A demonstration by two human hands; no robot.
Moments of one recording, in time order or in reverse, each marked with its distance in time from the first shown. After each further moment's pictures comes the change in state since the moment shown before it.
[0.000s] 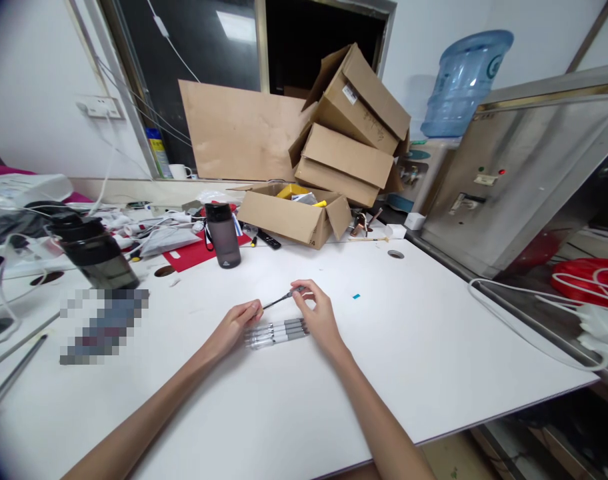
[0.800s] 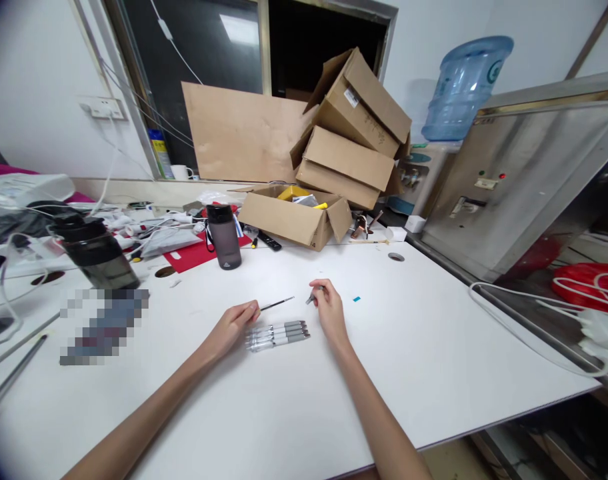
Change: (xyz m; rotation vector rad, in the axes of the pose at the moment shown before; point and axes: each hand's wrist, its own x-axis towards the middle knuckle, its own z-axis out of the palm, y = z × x) left_hand -0.003 0.007 -0.007 0.119 0.051 0.005; right_hand 0.008 0.020 -0.017 0.060 0.187 0.193
